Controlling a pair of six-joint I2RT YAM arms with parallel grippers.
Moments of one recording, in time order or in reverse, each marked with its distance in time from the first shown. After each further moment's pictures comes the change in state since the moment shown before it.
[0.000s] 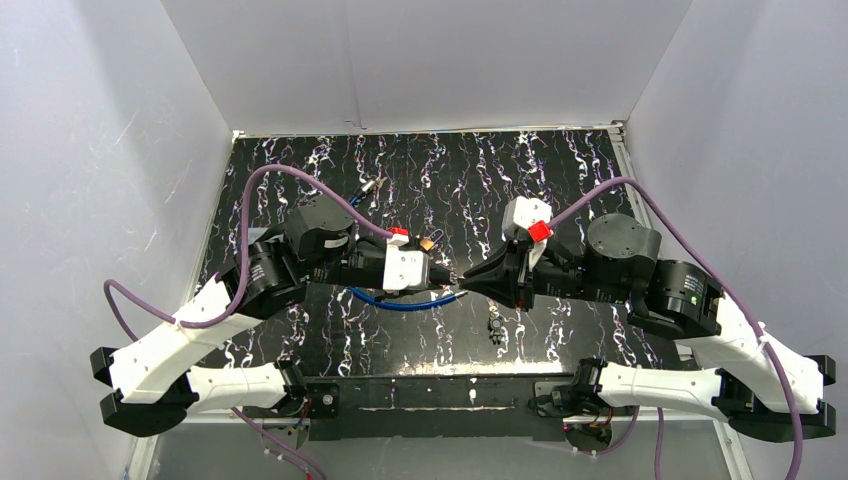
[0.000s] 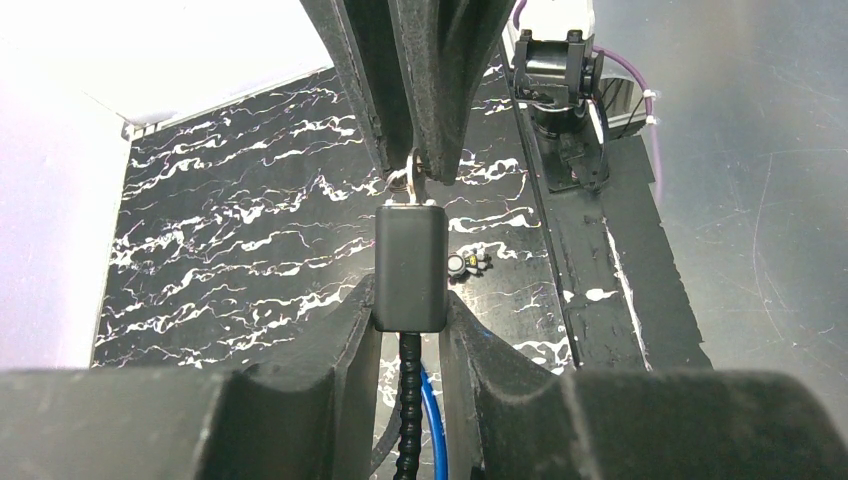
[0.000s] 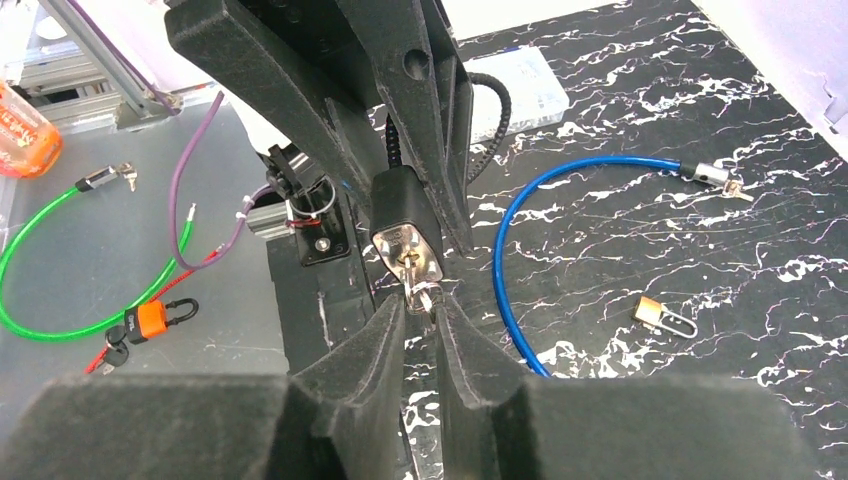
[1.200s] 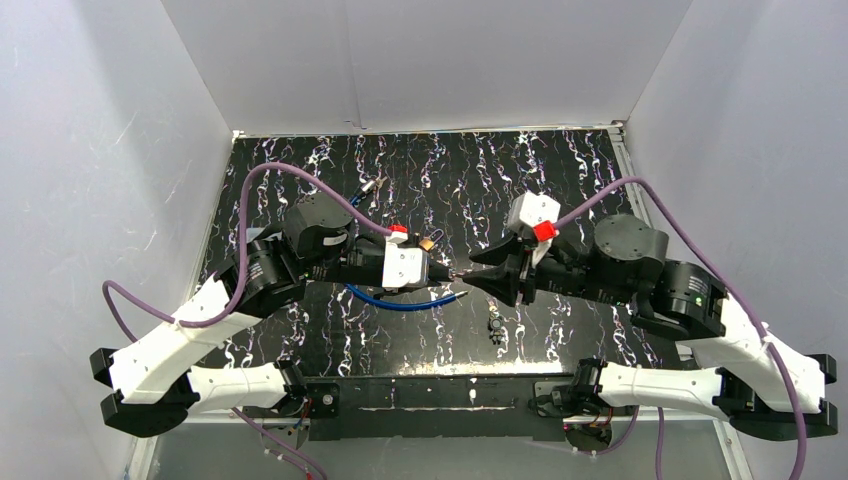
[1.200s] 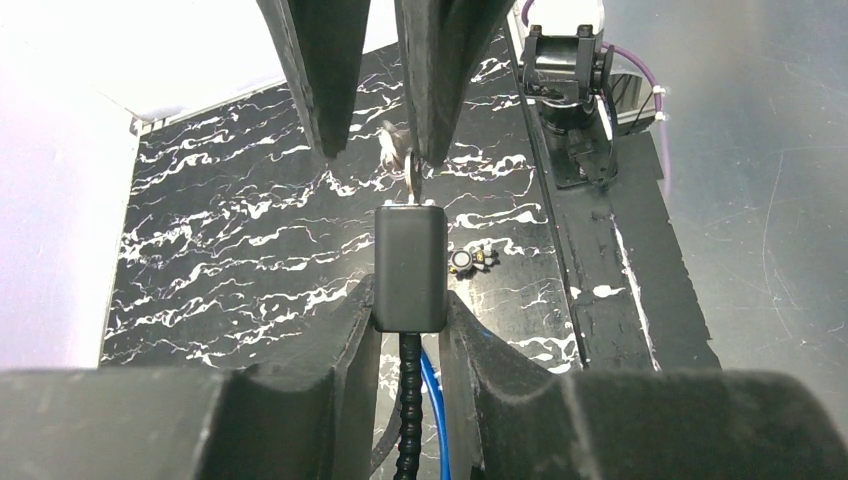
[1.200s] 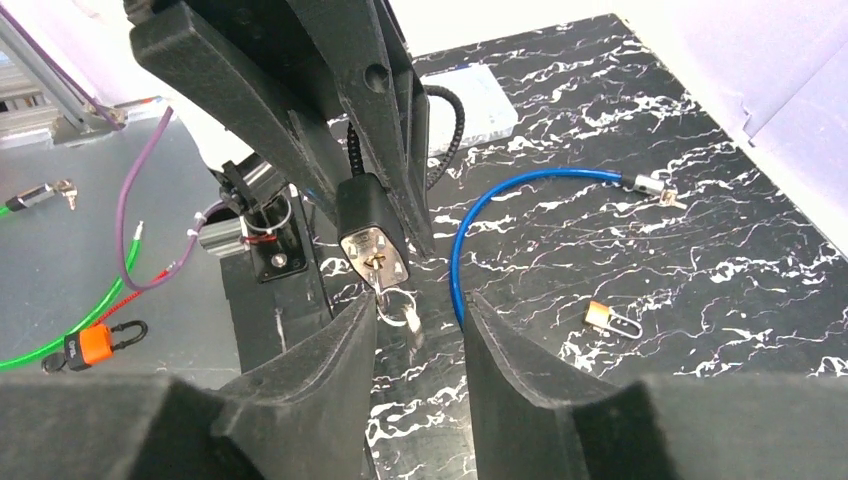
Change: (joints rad) left arm 0.011 0.005 0.013 -0.016 -0.002 0.011; right arm 0.013 -0.003 0.006 0.021 0.098 -0.050
